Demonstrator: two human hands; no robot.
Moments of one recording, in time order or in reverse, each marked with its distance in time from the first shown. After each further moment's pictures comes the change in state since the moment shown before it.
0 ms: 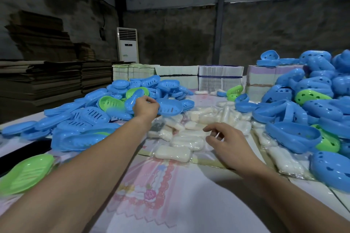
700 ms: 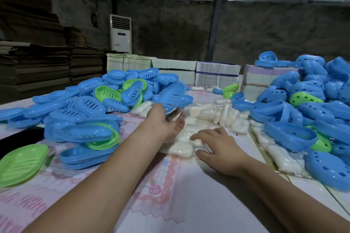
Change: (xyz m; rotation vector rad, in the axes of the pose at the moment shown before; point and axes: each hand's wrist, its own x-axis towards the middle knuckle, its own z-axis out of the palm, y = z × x) left_hand -0.091 0.027 -0.013 -0.980 -0.364 -0.713; right_hand 0.000 -0.002 0.016 -0.586 -0.366 -0.141
